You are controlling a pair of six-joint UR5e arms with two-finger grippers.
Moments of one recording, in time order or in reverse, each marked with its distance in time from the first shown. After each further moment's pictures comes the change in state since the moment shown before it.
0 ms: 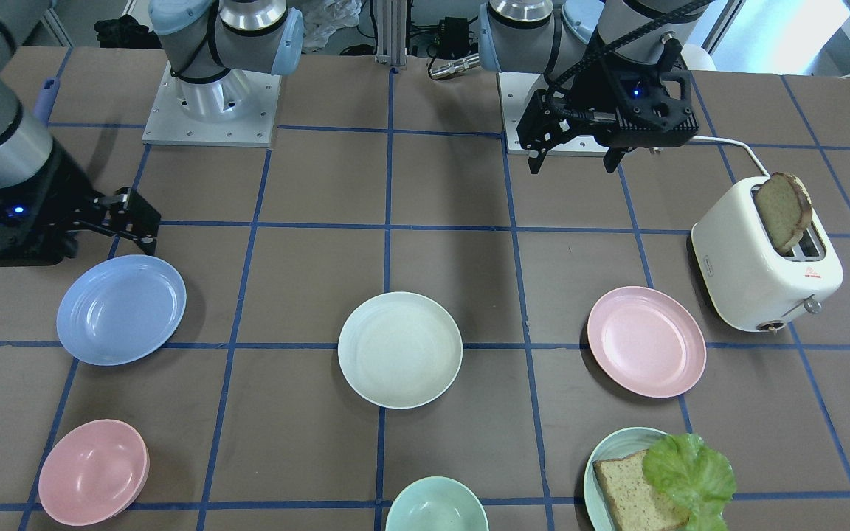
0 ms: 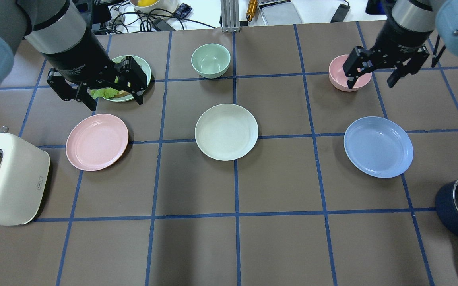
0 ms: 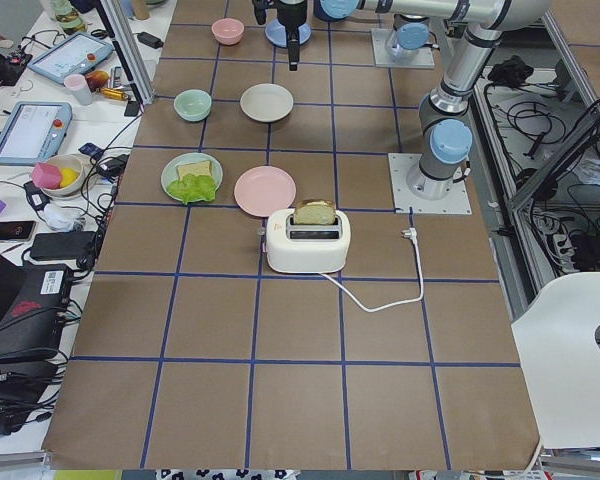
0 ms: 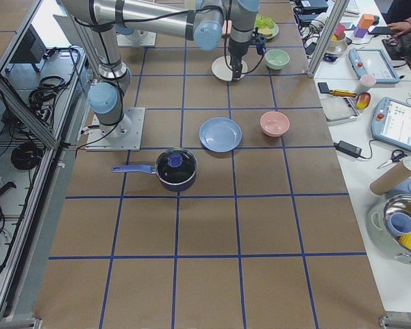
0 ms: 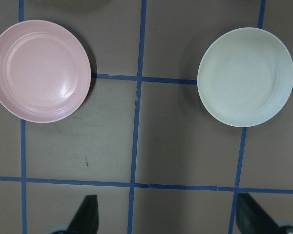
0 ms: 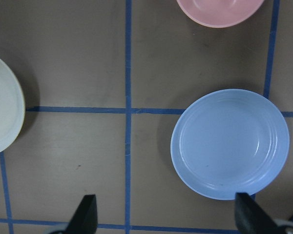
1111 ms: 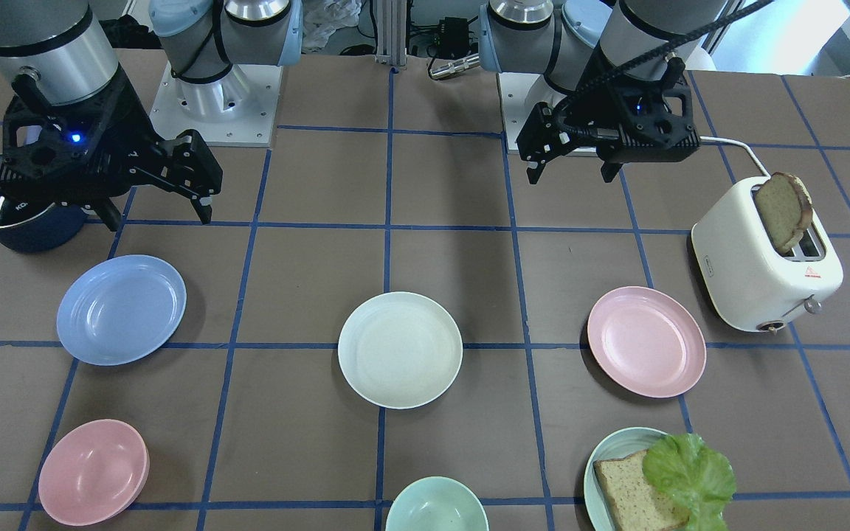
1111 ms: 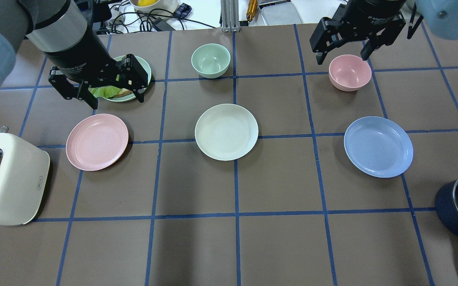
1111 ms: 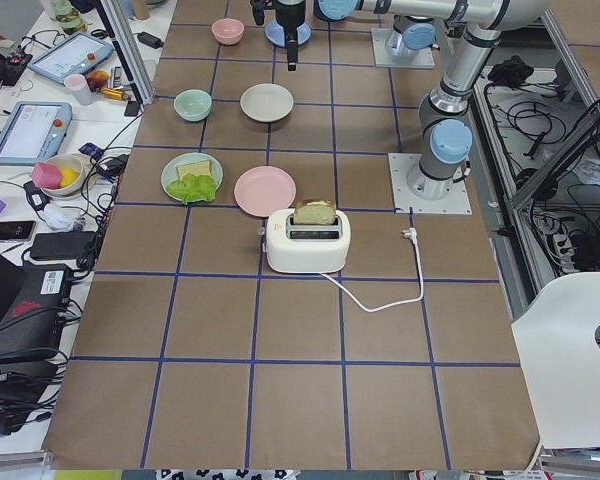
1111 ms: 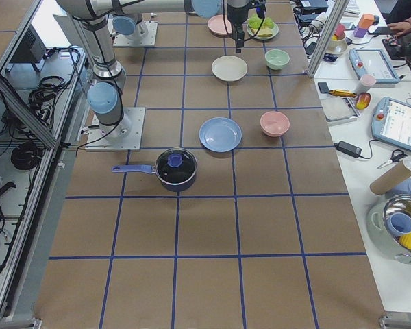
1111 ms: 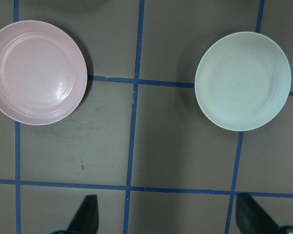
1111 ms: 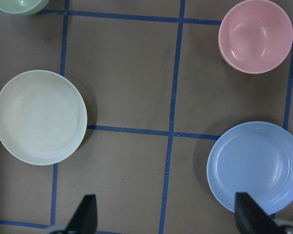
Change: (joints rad) left arm -0.001 -0.001 0.002 0.008 -0.003 -0.006; right arm 0.211 -0.036 -0.142 0.012 0.005 0.148
